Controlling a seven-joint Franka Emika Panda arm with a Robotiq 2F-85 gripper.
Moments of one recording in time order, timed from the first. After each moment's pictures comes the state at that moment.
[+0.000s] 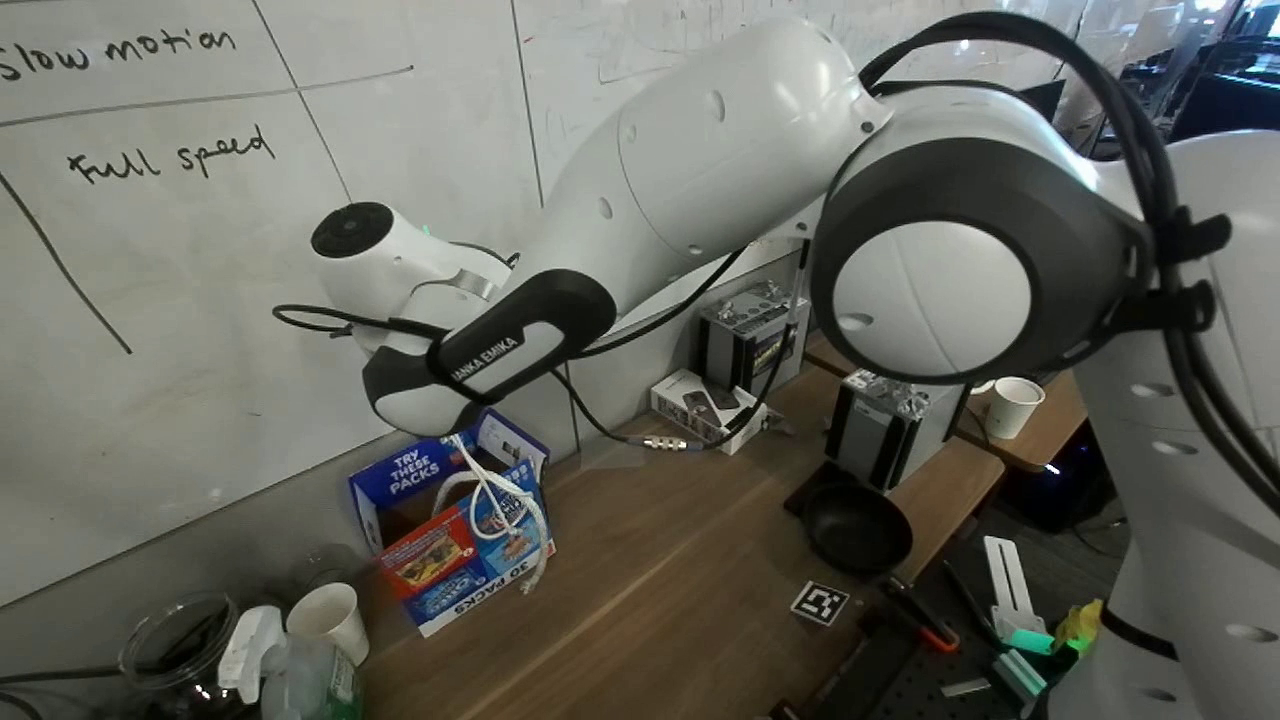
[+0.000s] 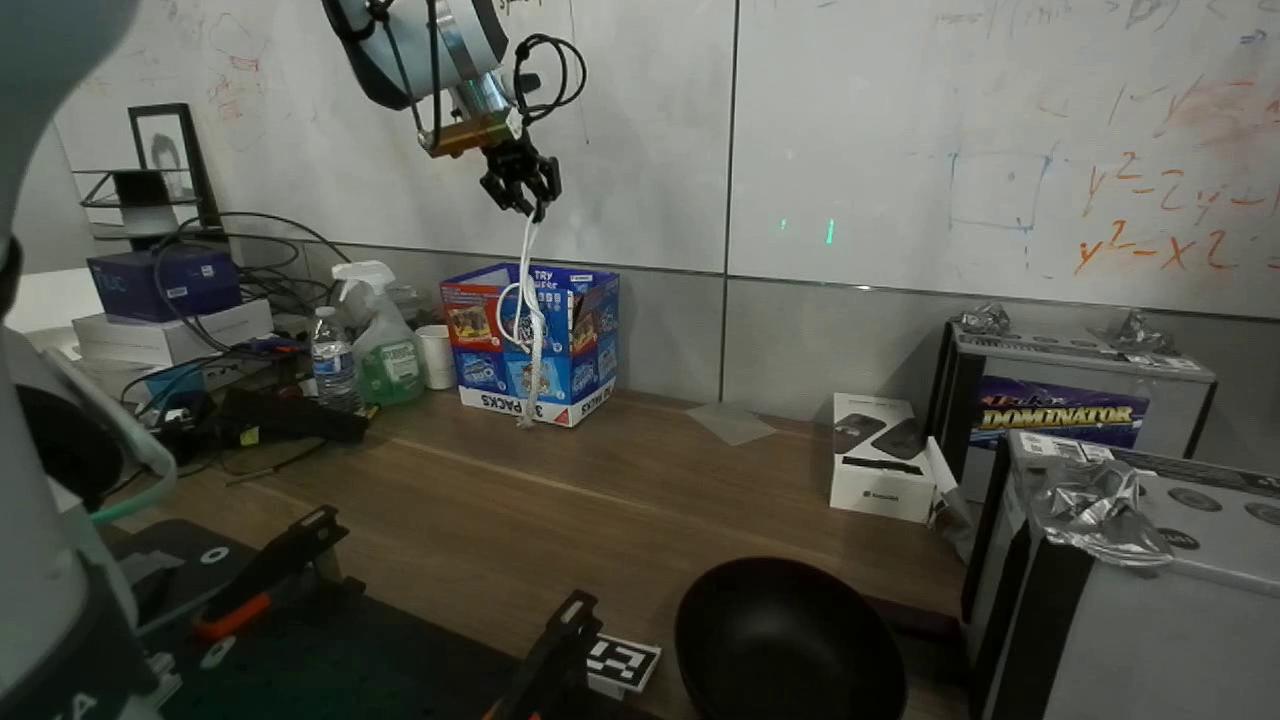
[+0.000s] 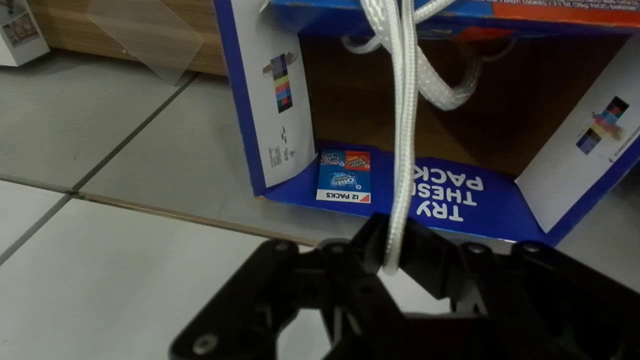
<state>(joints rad) 0.46 0.59 -0.04 -1.54 -0.42 2.41 0.56</state>
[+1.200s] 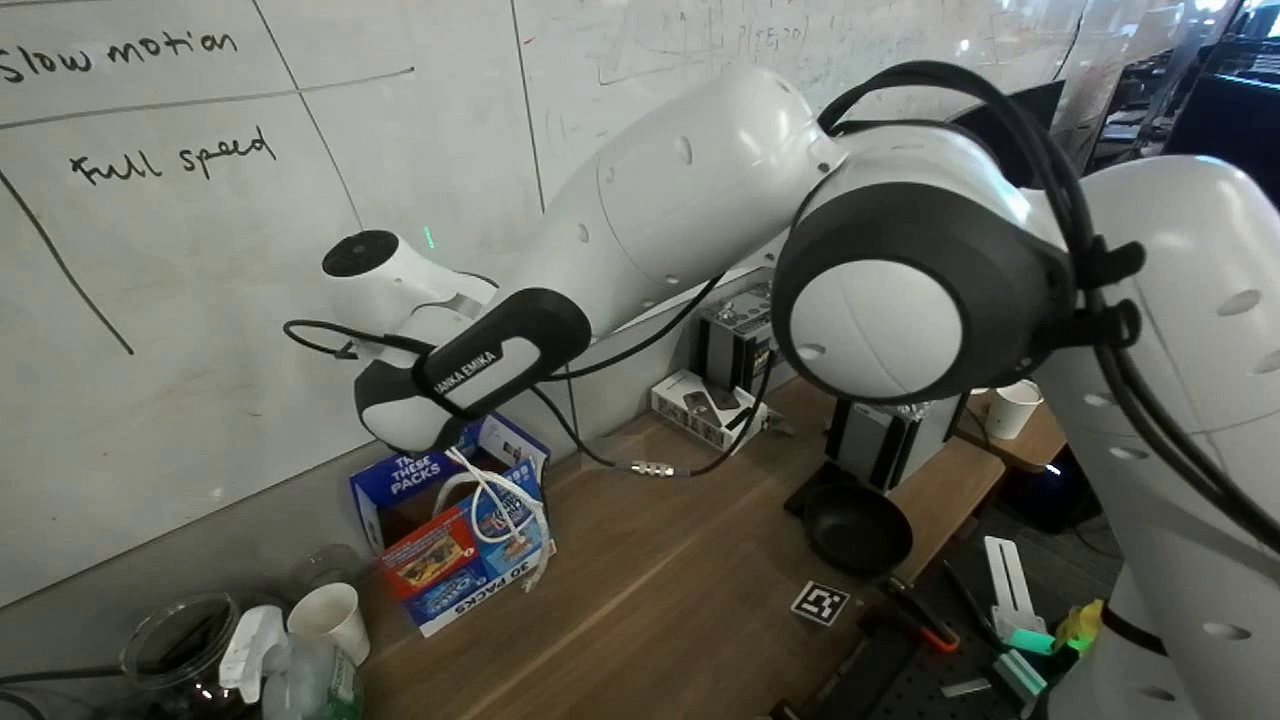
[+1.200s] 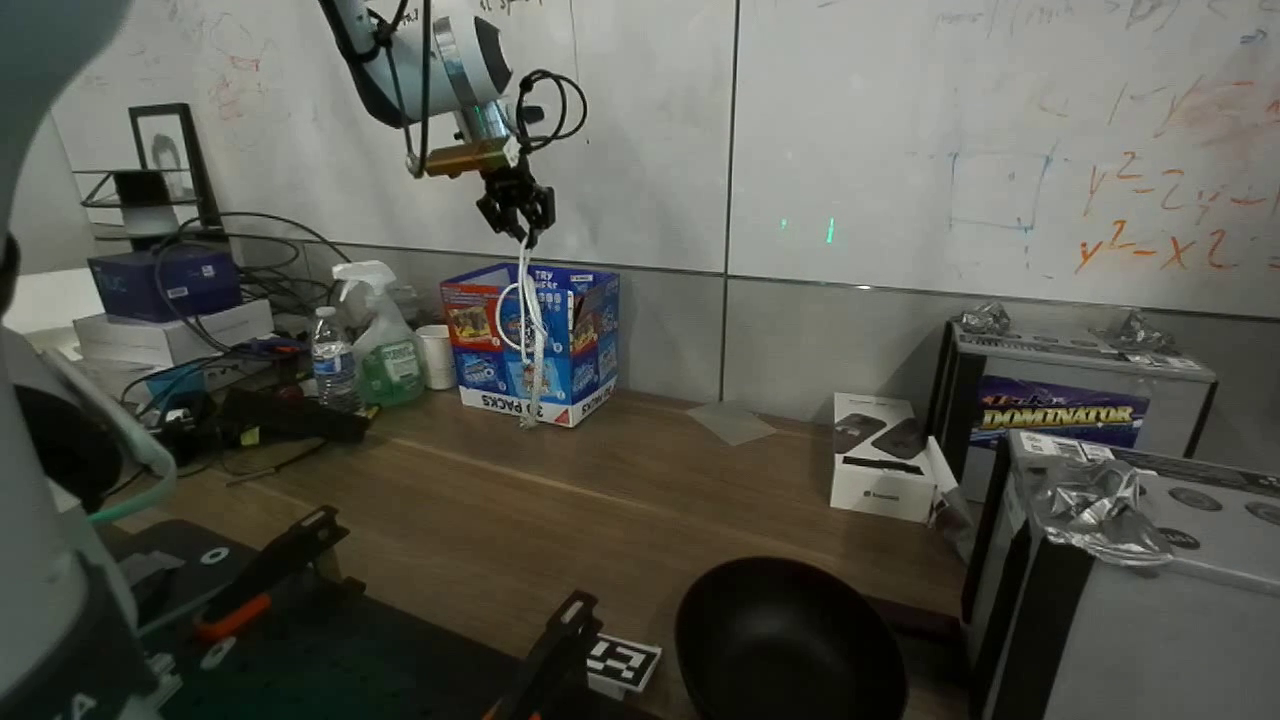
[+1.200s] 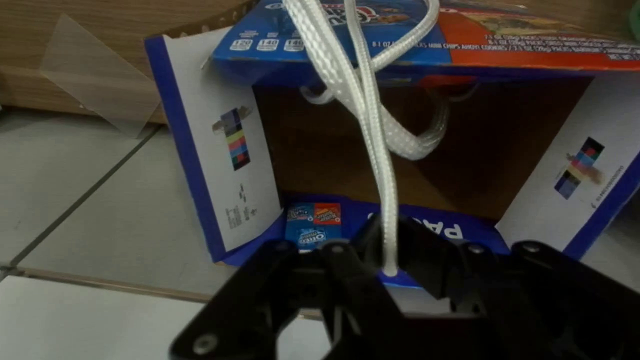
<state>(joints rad) 0.43 0.67 -0.01 -1.48 -0.30 2.37 0.51</state>
